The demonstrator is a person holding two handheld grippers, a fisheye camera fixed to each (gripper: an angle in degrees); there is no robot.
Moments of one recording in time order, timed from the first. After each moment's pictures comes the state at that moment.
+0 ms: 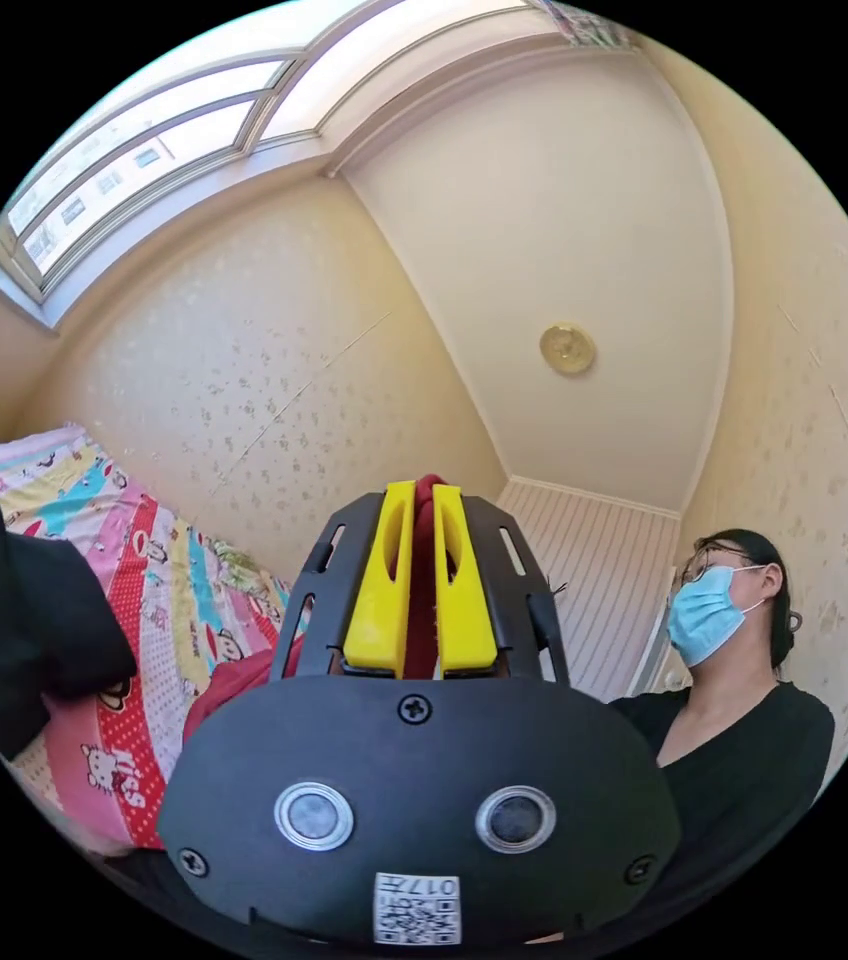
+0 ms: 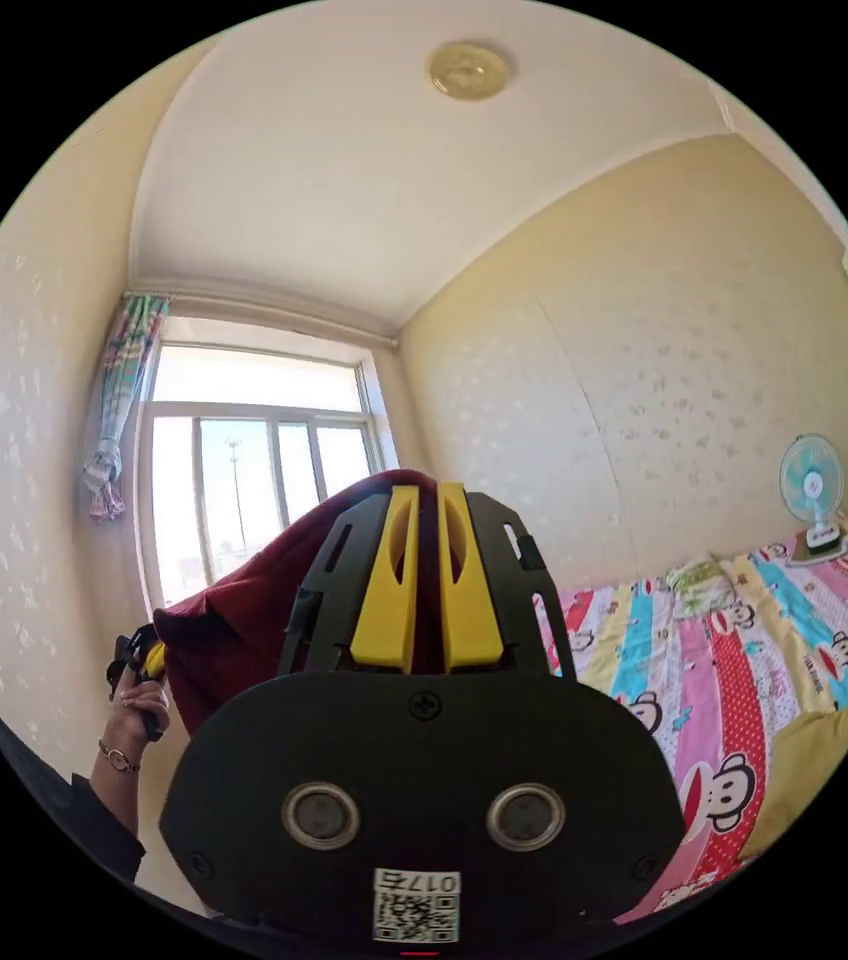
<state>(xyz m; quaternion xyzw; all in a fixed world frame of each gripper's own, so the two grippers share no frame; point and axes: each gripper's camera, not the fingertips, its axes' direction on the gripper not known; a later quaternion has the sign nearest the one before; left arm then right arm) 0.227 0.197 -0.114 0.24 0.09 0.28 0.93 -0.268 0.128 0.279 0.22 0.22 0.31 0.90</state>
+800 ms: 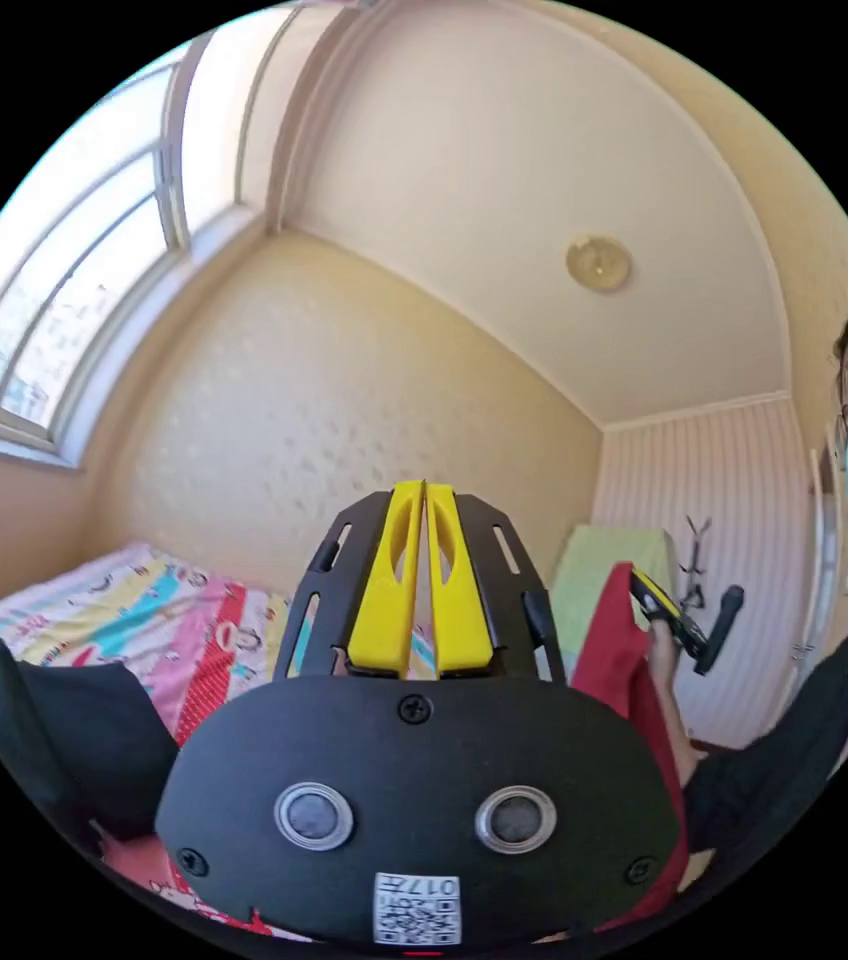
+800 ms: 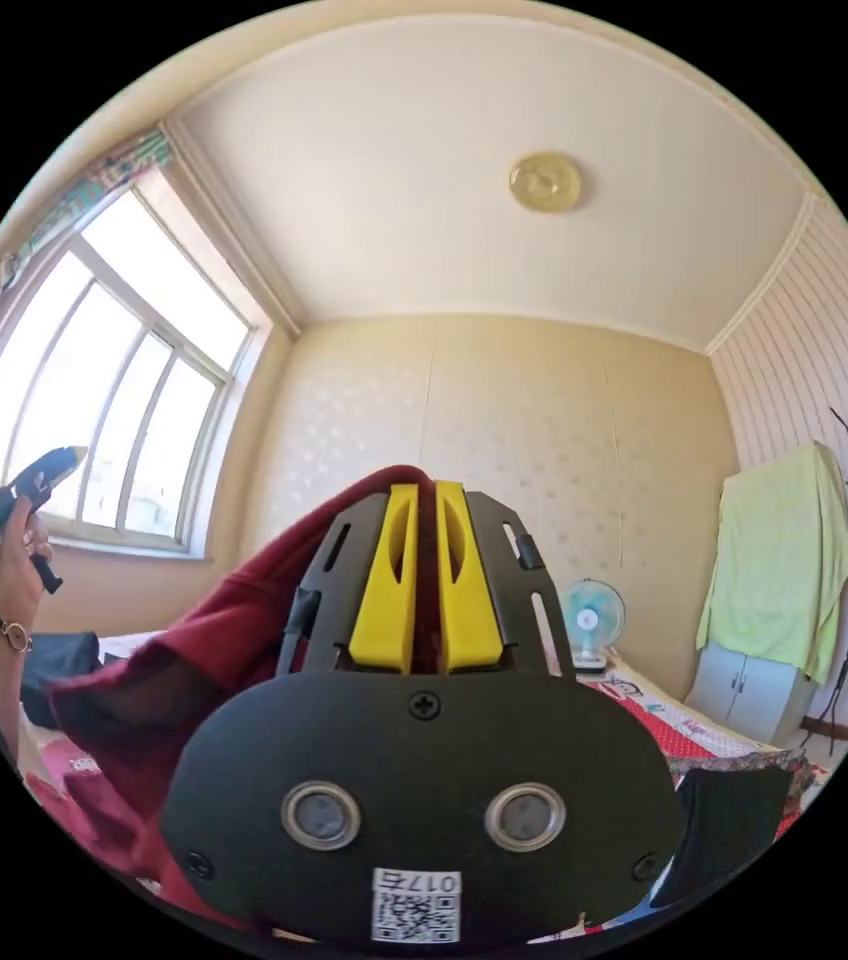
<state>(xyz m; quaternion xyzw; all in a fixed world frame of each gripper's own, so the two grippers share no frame) 0.167 0.133 0.127 0.19 -0.08 0.38 0.90 -0.299 0.230 0.382 0.02 0.50 0.16 0.85</state>
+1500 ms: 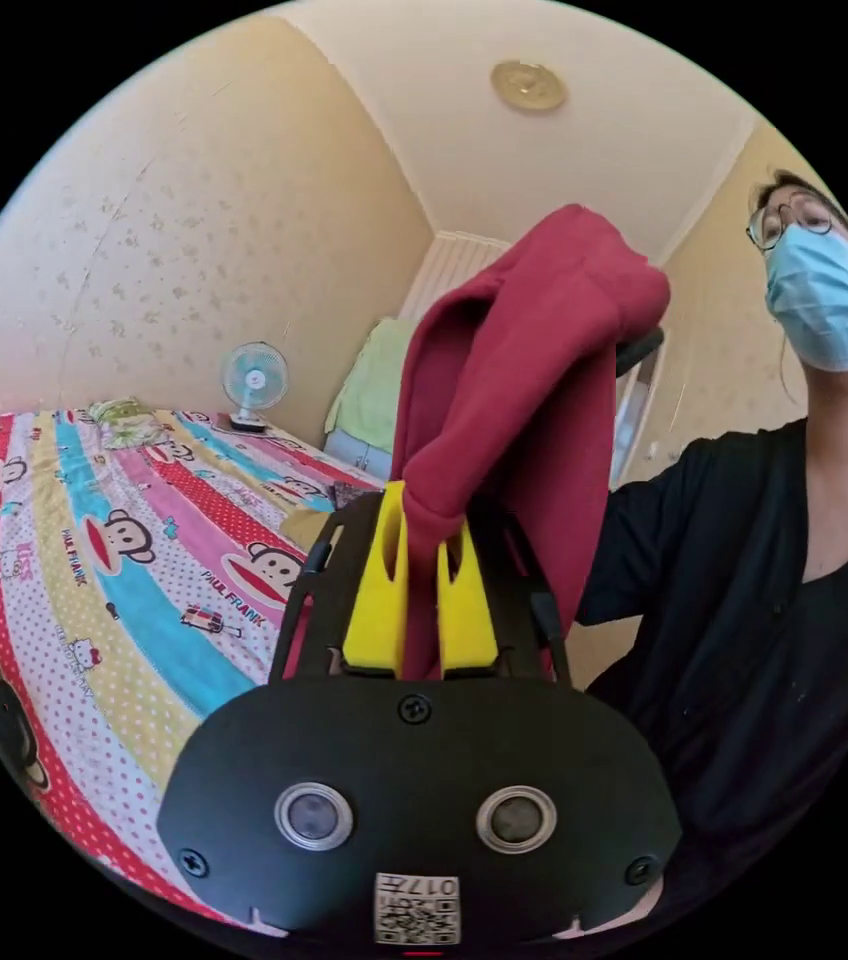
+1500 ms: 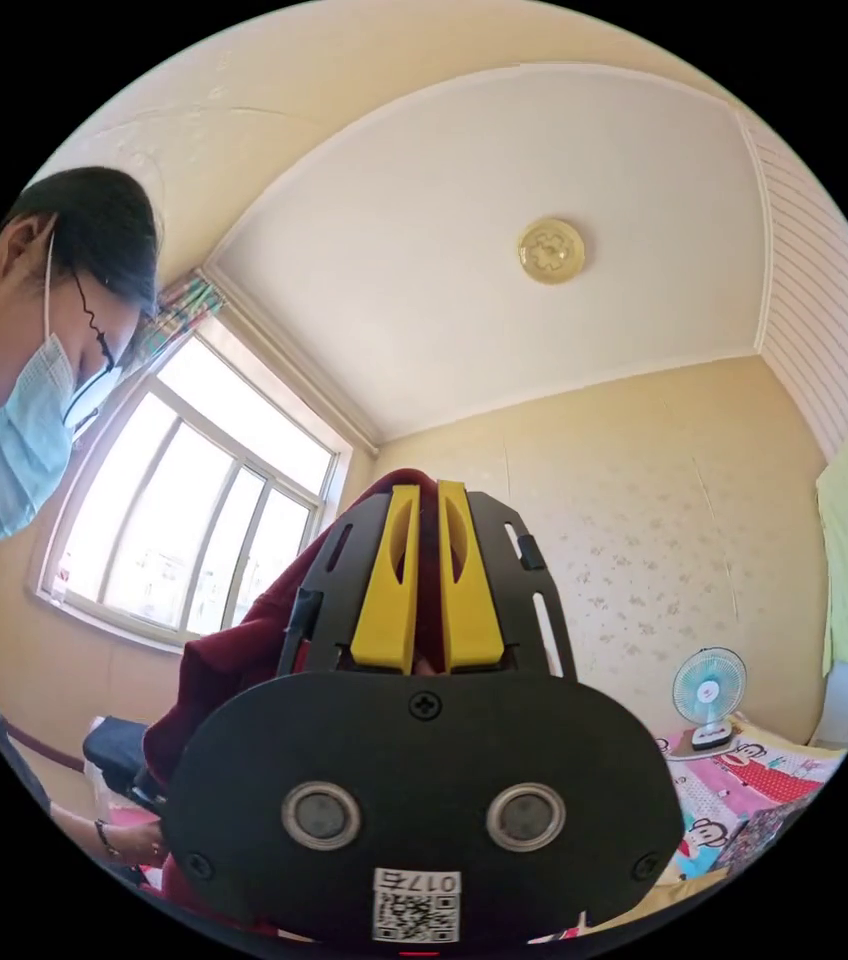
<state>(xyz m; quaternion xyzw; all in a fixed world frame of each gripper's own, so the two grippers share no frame) 0.140 0.285 0.230 -0.10 0.03 0.38 0.92 -0.384 0.099 0.310 0.27 0.38 0.14 0.87</state>
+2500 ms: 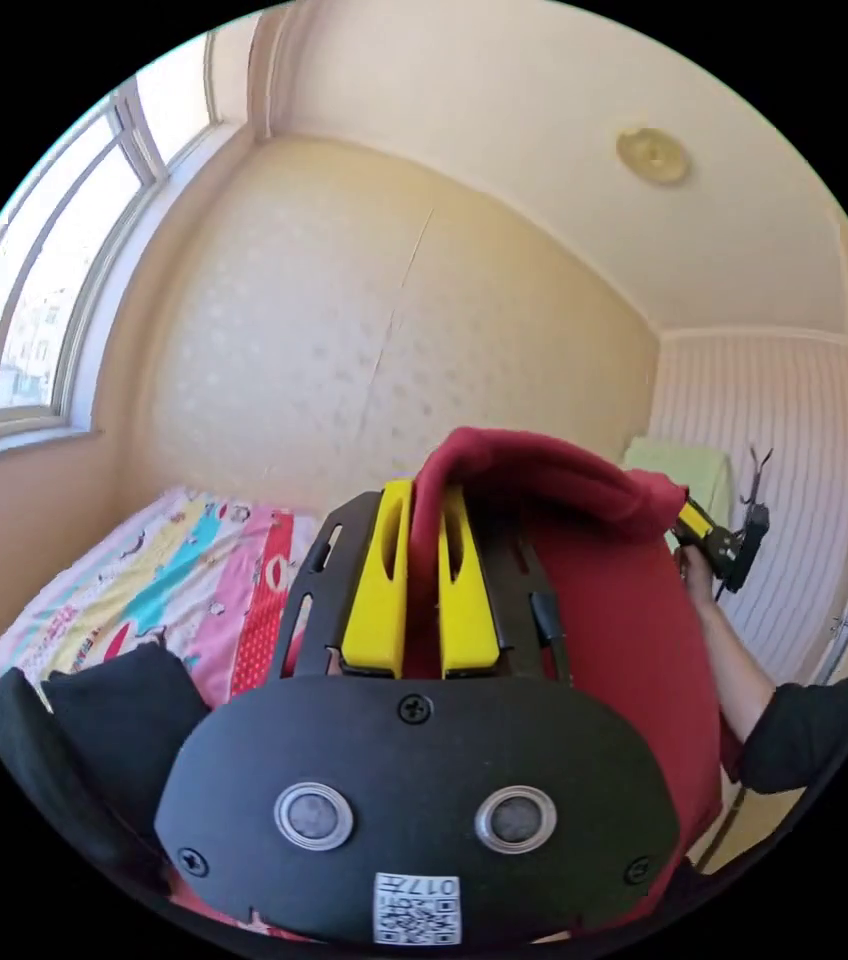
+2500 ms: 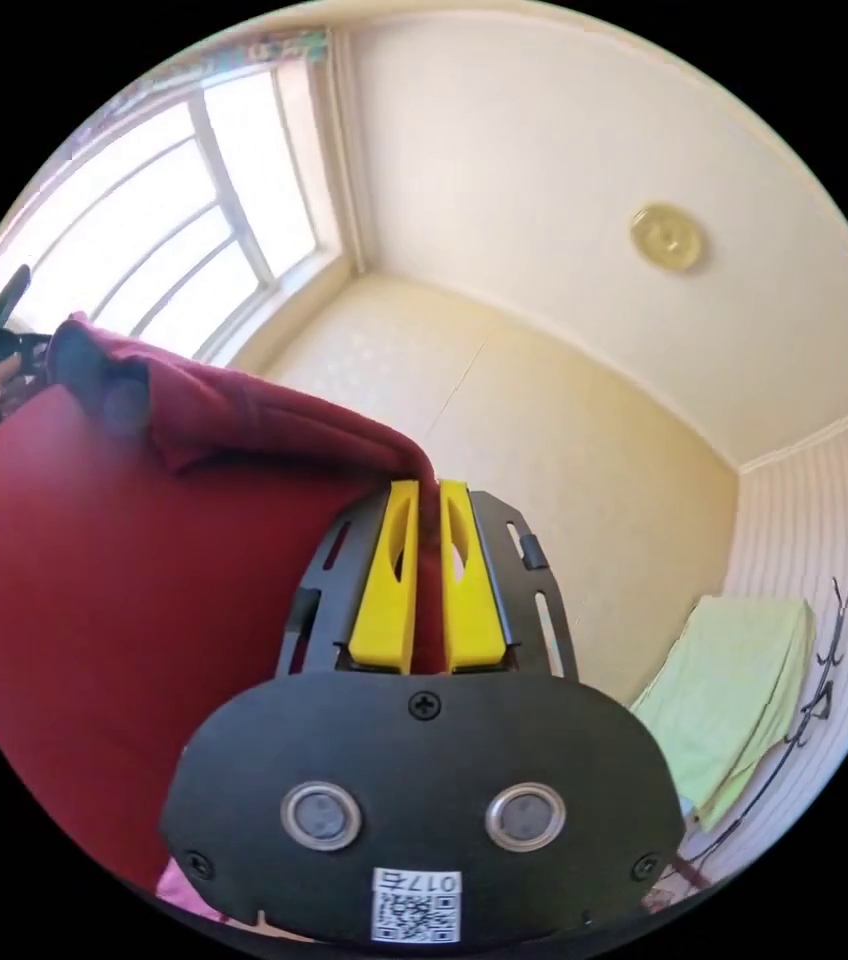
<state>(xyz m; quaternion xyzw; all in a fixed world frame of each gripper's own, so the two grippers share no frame) 0.174 -0.055 0.239 0.09 -0.27 0.30 0.91 -0.027 0.105 0.517 -0.18 0.44 0.09 0.88</state>
